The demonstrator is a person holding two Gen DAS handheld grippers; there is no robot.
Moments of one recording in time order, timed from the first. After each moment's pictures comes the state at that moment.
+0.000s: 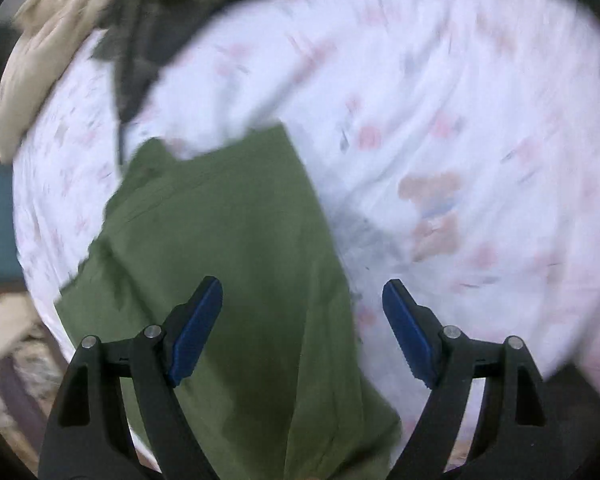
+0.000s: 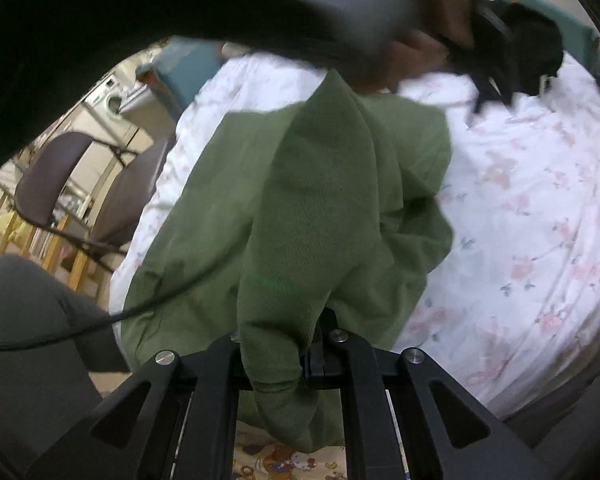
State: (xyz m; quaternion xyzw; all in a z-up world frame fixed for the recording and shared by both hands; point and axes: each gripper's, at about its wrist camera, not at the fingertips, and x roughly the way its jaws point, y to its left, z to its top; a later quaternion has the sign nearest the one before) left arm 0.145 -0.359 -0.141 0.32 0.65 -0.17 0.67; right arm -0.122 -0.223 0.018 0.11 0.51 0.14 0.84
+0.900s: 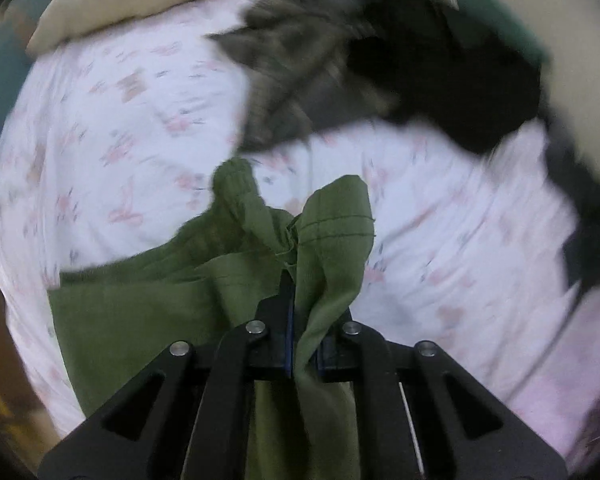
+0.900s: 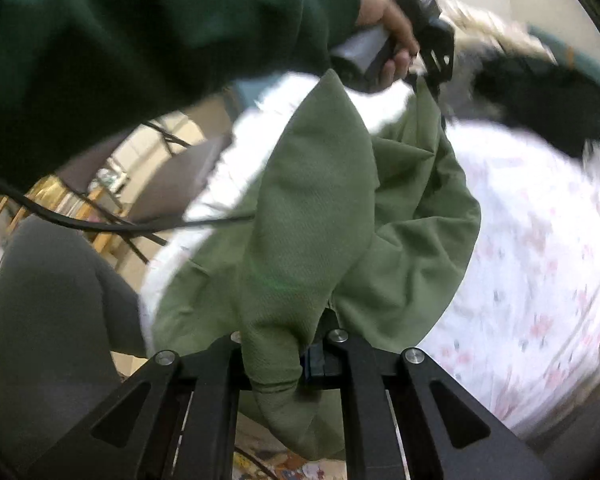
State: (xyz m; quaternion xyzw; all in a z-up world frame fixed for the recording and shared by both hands) left arm 0.252 -0.145 -0.038 -0.03 0.62 -0.18 0.77; right arm -0.138 -0.189 0.054 0.05 0.44 0.24 0.86
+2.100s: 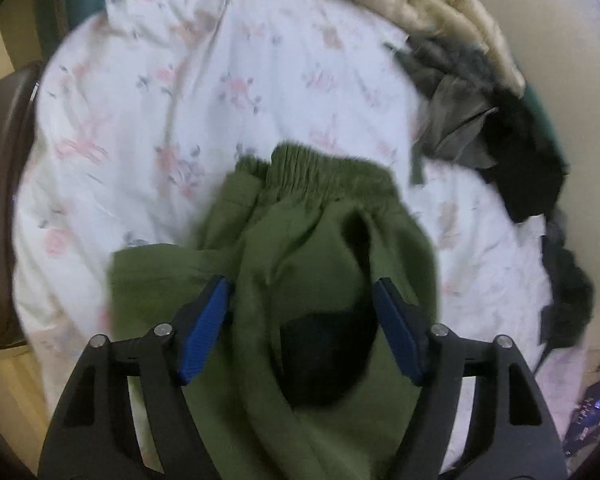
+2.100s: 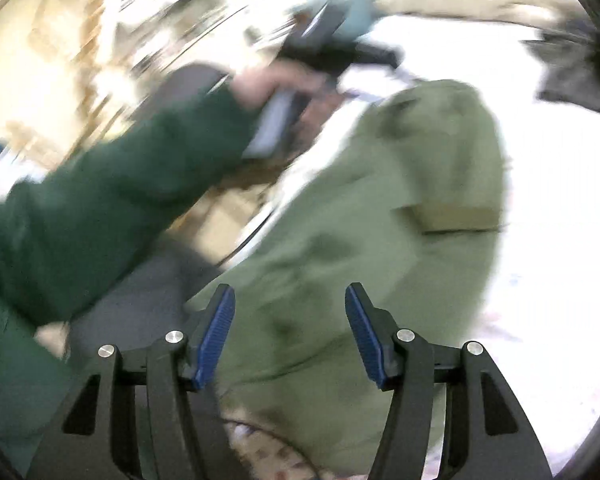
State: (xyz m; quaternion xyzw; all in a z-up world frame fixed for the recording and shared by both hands) left arm 0.228 0.061 -0.132 -0.16 0.60 -0.13 0.77; right arm -0.032 -0.149 0.039 0.11 0.53 0.37 0.75
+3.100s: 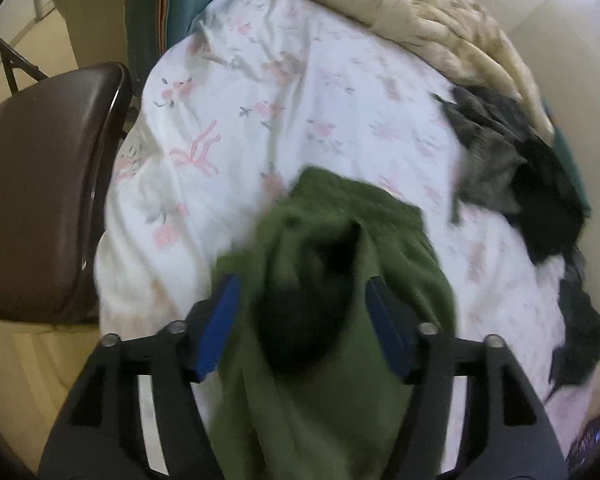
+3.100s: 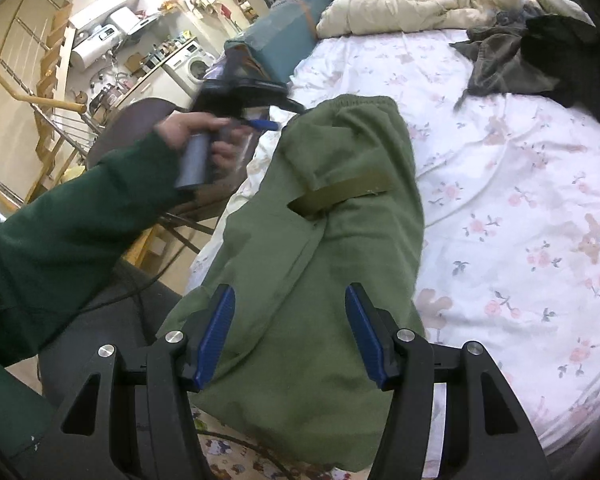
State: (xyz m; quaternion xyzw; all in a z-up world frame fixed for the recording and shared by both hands) left arm 0.186 0.122 -0.079 -0.18 0.57 -0.05 0.80; right arm -0.063 -0.181 0.037 0.12 0.52 0.29 0.80
